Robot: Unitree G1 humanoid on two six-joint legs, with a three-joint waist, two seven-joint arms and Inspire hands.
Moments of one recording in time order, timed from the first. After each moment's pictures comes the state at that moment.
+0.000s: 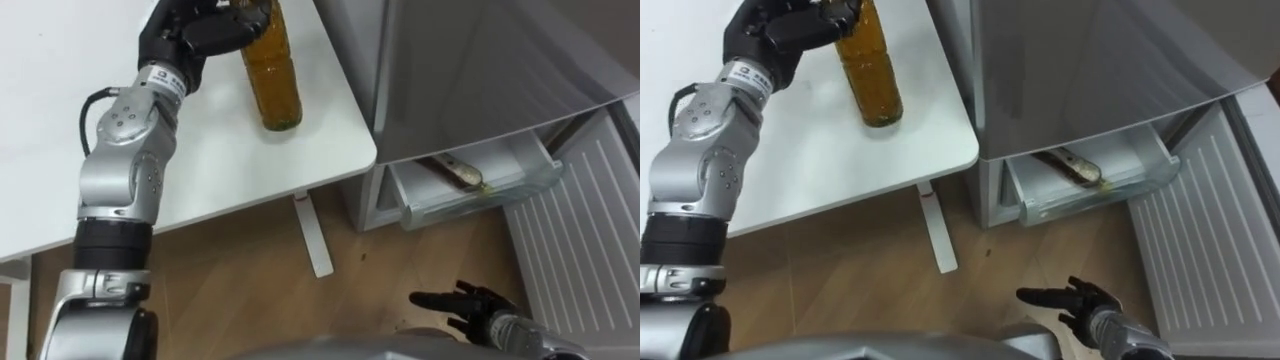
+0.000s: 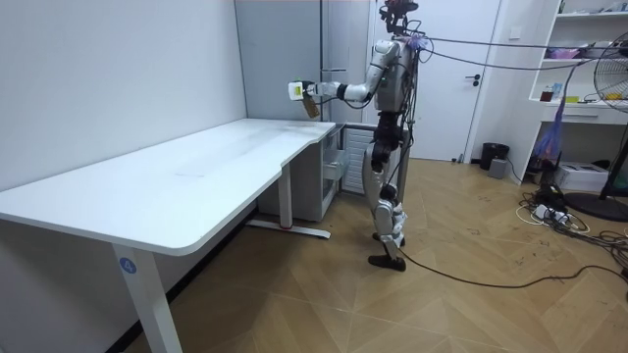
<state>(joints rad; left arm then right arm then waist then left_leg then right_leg) -0.28 0.27 0.06 0.05 -0.34 0.27 -0.07 -0.02 -0.22 -0.11 1.21 0.27 0.10 0.20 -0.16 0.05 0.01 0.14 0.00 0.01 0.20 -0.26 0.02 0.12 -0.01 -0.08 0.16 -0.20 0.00</state>
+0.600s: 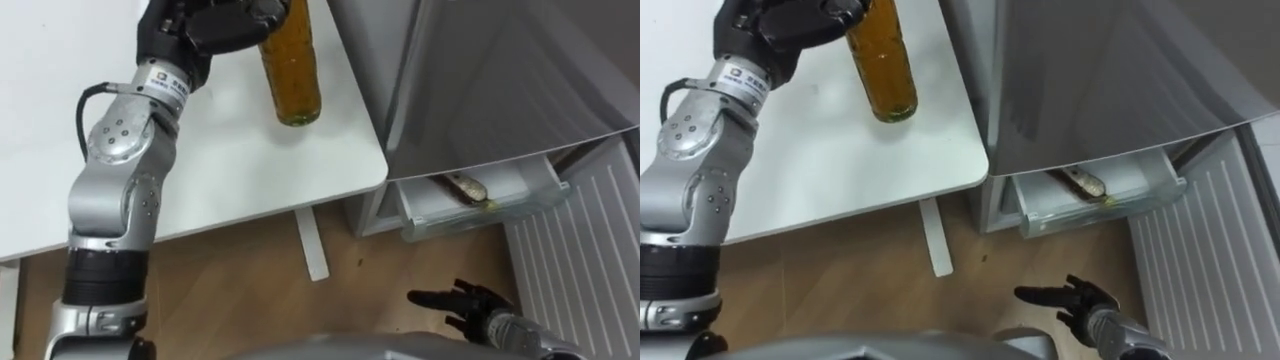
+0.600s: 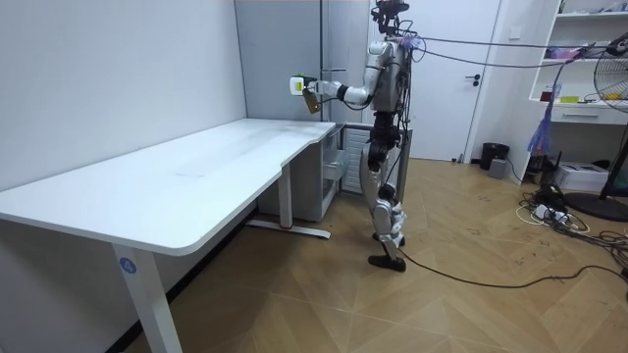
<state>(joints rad) -0.14 0.26 0.03 -0.19 -0.36 0.27 -0.11 -0.01 -0.23 -0.04 1.16 0.30 0.09 0.19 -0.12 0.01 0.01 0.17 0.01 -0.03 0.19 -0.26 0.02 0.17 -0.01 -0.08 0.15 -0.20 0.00</state>
